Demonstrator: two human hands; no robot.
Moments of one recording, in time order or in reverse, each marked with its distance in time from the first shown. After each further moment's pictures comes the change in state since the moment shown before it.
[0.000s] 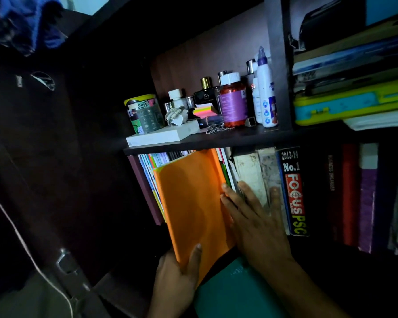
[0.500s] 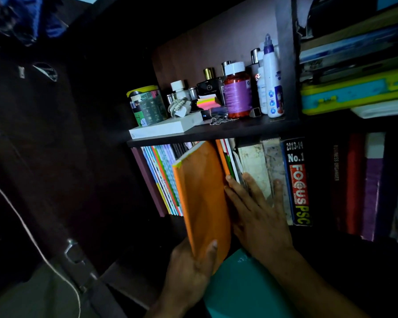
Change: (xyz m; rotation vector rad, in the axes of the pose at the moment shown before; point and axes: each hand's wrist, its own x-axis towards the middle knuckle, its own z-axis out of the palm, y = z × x) left_hand -0.016 -0.075 -0.080 -0.033 0.193 0.285; right_hand -0.003 -0.005 -0.001 0.007 0.024 0.008
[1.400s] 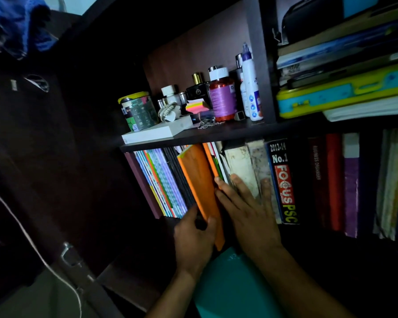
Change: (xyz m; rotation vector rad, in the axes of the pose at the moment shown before) left_hand 0.044 0.030 0.039 0.007 0.226 0.007; right_hand 0.002 0.006 -0.005 0.010 0.010 -0.045
